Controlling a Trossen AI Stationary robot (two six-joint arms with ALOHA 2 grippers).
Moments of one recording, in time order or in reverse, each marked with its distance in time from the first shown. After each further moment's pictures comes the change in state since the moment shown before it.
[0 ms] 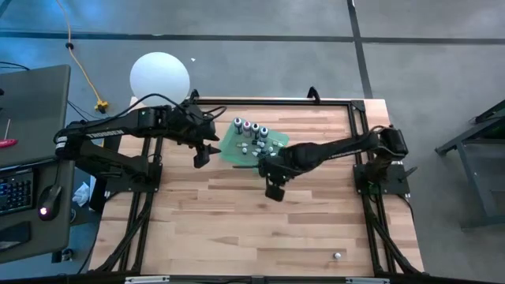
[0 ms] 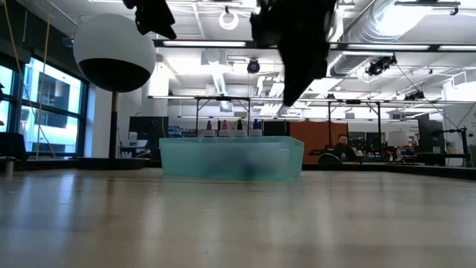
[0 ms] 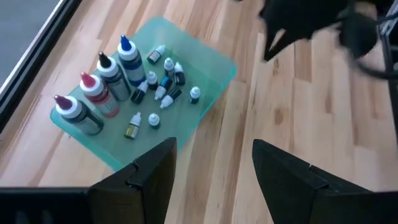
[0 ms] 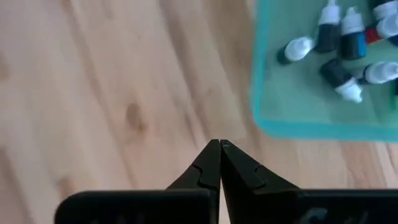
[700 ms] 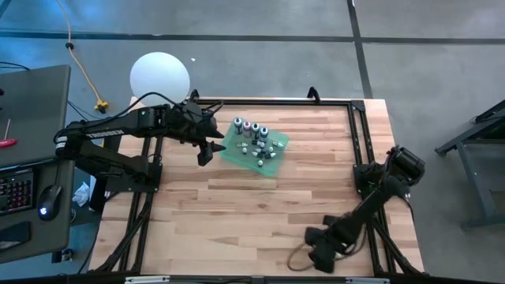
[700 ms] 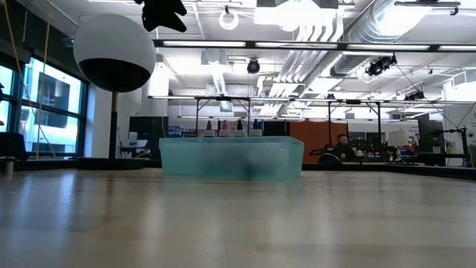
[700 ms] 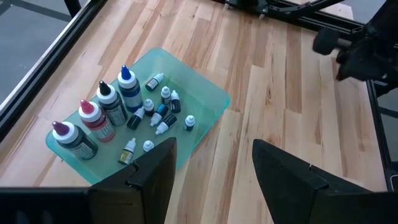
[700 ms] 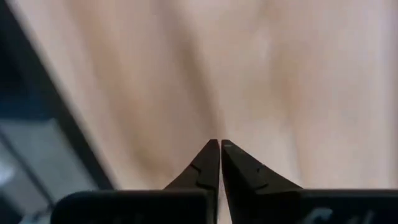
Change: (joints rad) left arm 0.000 0.000 0.000 0.104 0.000 -0.046; right arm 0.693 0.006 -0.340 0.203 -0.169 0.716
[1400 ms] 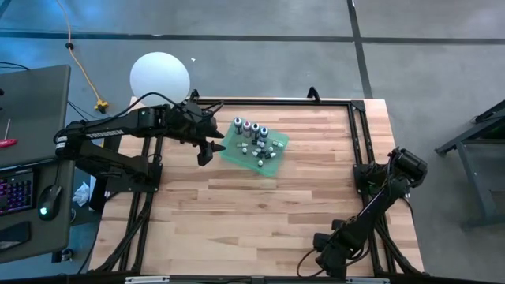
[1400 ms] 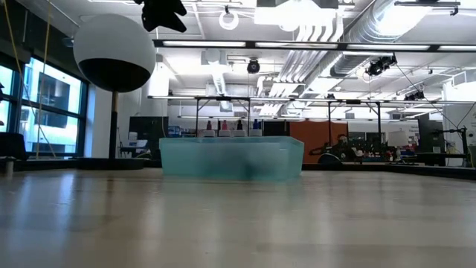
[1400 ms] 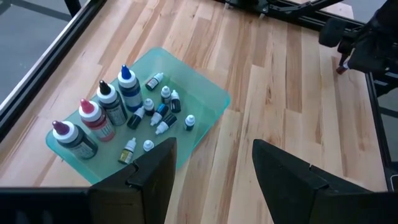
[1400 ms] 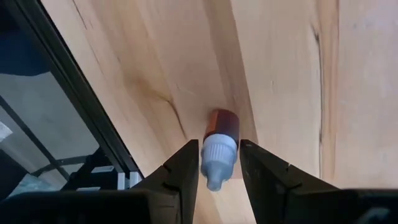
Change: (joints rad) left arm 0.000 0.000 0.000 -0.002 0.000 0.000; right arm 0.076 0.000 -0.002 -0.051 -0.150 0.019
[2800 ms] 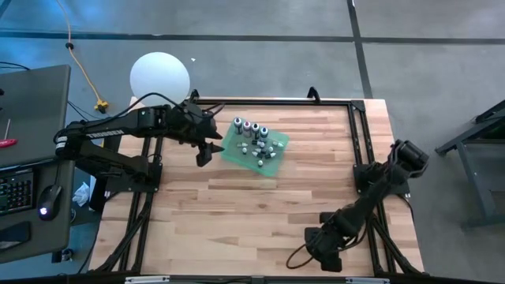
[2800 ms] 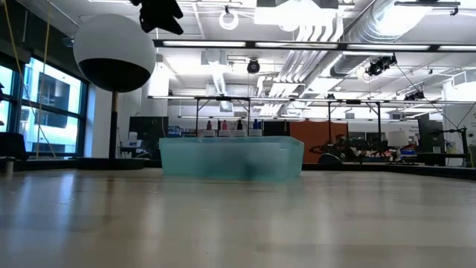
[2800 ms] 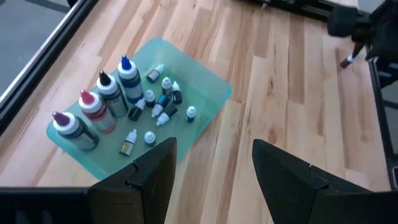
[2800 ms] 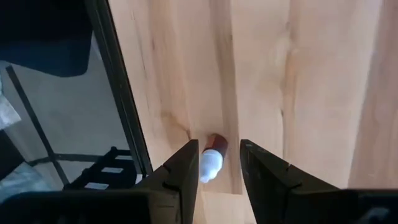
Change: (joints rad) left arm 0.000 0.000 0.000 -0.033 0.001 0.004; right arm -0.117 -0.081 0.080 -0.077 0.031 -0.261
